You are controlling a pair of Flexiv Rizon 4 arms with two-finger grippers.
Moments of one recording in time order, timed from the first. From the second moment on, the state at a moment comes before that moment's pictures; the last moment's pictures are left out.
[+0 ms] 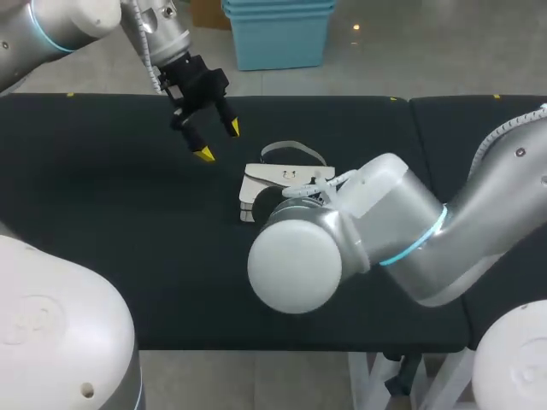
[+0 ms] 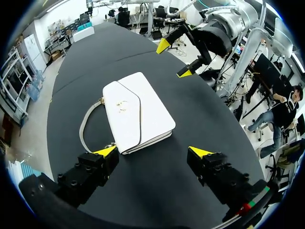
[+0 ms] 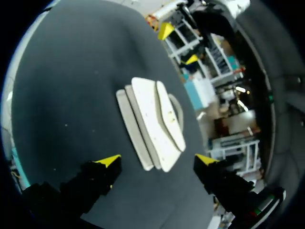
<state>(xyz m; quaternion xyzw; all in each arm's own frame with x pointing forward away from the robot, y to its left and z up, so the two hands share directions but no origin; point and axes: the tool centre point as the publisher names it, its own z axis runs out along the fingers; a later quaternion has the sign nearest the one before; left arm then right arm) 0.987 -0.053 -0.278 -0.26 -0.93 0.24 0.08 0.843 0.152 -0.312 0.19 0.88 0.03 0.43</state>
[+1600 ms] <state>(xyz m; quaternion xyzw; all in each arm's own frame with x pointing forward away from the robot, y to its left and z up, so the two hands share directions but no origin) 0.974 -0.072 -0.275 -0.32 -0.91 0.25 0.04 0.909 0.116 -0.361 0.06 0.89 -0.03 0.45</state>
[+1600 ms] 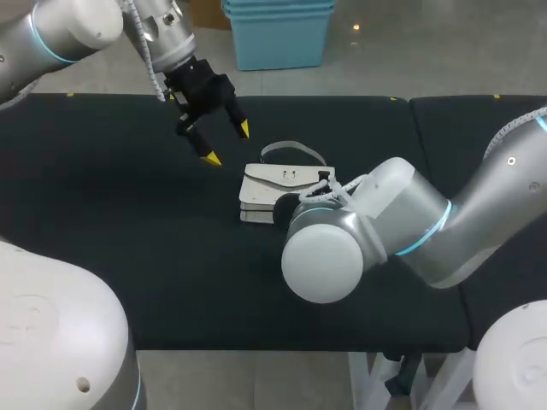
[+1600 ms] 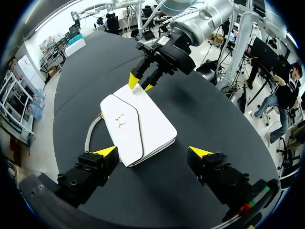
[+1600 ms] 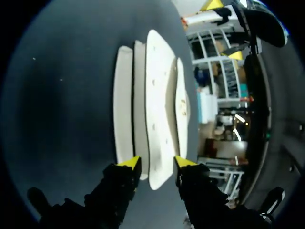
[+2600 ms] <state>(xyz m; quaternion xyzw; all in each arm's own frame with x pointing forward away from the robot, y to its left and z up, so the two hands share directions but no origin) 0.968 -0.098 -0.284 -0.39 -0.88 0.27 -0.04 0.911 0.118 -0.373 0.09 0.89 0.00 0.45</state>
